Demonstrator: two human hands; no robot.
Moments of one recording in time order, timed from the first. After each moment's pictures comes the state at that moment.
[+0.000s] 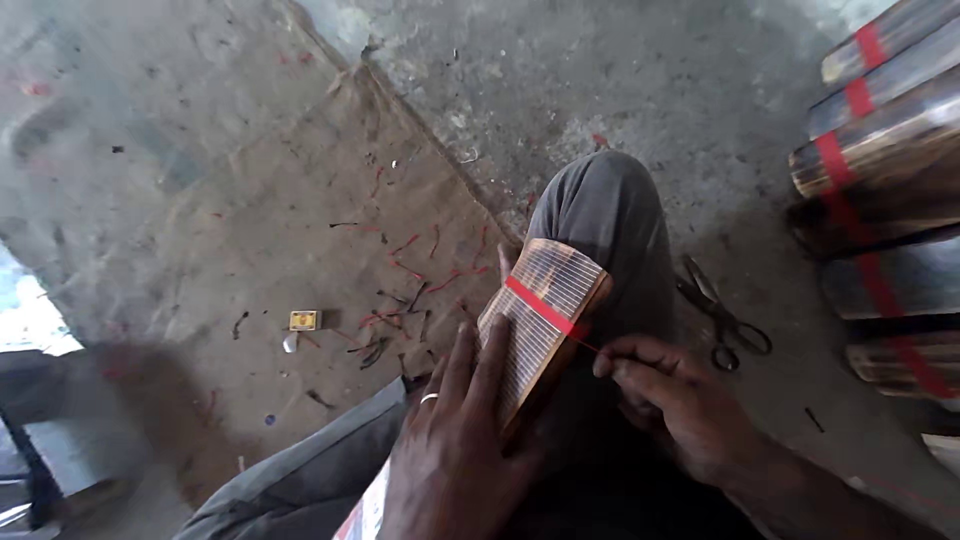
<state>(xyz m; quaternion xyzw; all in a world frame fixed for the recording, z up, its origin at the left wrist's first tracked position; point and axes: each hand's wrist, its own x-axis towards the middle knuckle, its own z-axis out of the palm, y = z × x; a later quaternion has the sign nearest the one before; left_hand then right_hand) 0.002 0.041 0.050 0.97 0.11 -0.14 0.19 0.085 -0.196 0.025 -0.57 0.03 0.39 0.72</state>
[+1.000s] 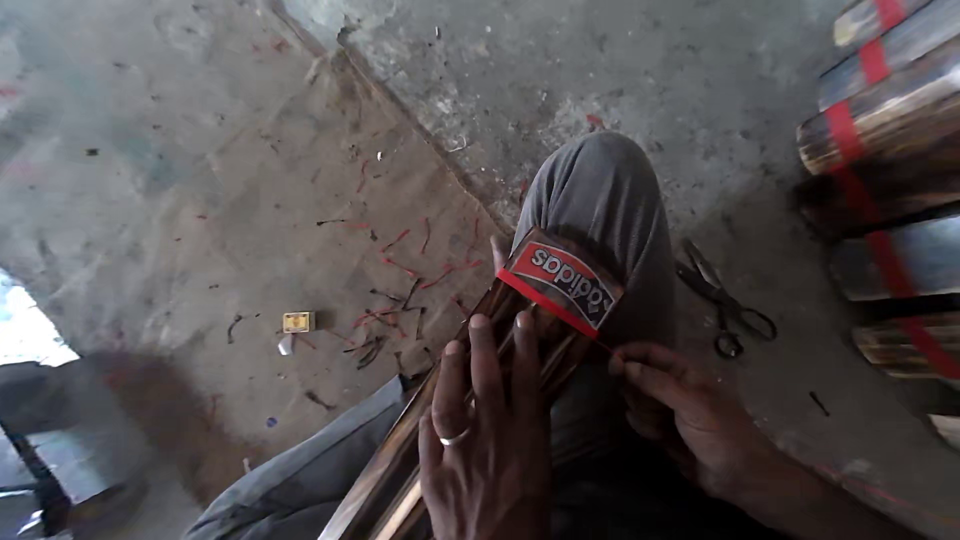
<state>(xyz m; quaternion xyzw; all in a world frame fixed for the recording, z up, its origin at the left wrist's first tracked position) 0.001 -0.010 0.044 0.99 0.09 -0.02 -0.06 0.066 -0.213 0.011 -0.50 0.14 0.40 0.75</state>
